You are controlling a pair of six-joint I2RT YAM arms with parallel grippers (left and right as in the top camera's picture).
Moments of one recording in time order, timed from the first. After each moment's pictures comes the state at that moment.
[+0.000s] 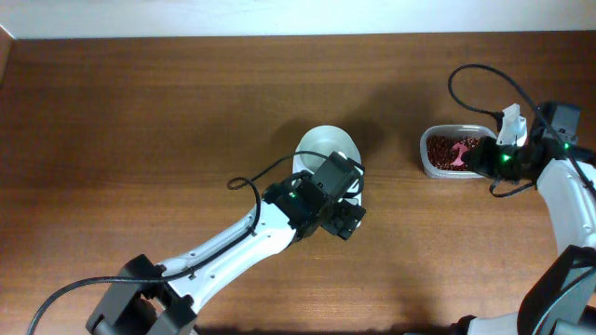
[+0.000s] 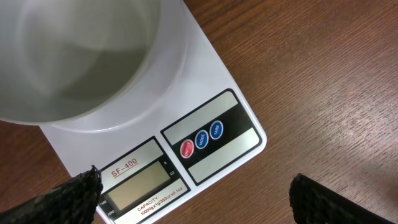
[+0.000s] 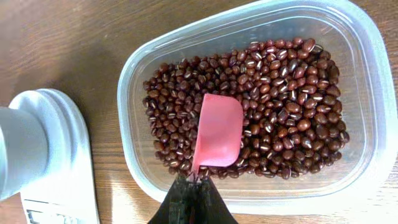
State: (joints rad) left arm -0.80 1.62 1.09 -0.53 -0.06 -0.15; right arm -0.34 1.62 1.12 -0.68 -0.46 0.02
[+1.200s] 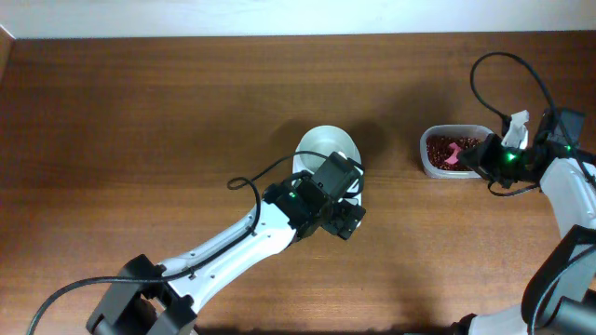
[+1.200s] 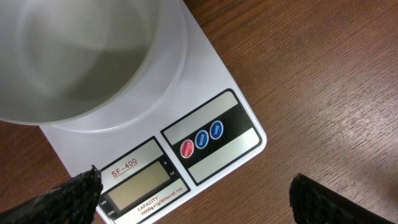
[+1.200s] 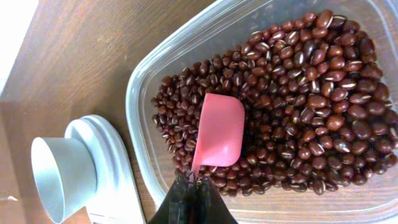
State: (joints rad) left arm -0.80 1.62 1.09 -0.53 -0.06 -0.15; right arm -0.39 1.70 1.10 -0.61 -0.63 0.21
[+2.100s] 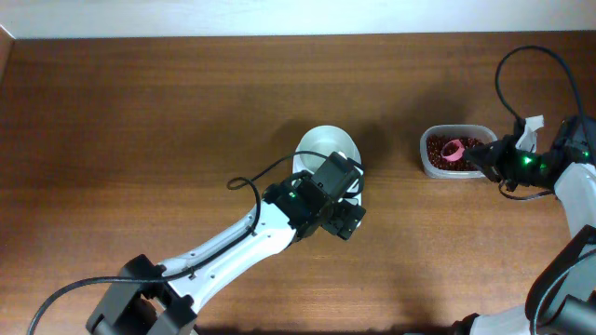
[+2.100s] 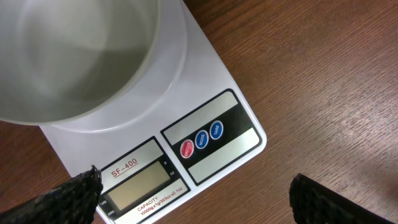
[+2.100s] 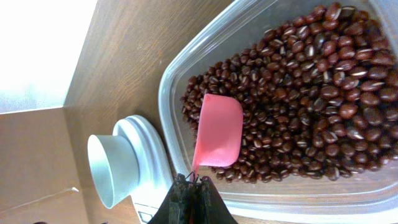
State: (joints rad) left arm -0.80 1.62 1.09 -0.53 -0.06 -0.15; right arm -0.47 1.70 1.10 -0.63 -0.82 0.24
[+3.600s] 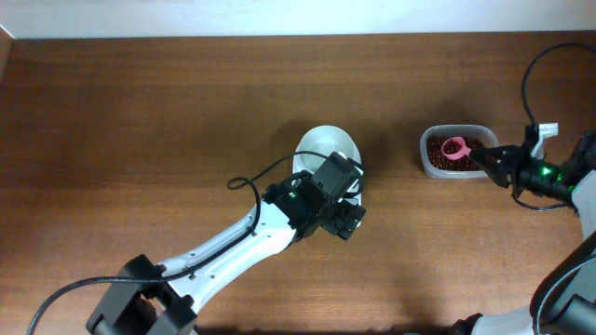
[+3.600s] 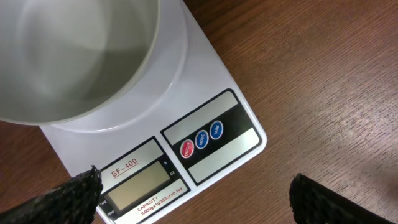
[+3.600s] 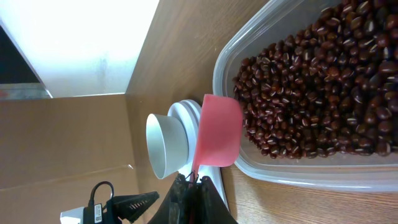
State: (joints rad) left arm -0.80 1.62 1.09 -0.53 -0.06 -0.15; right arm -0.58 1.70 1.10 -0.73 -1.08 0.13
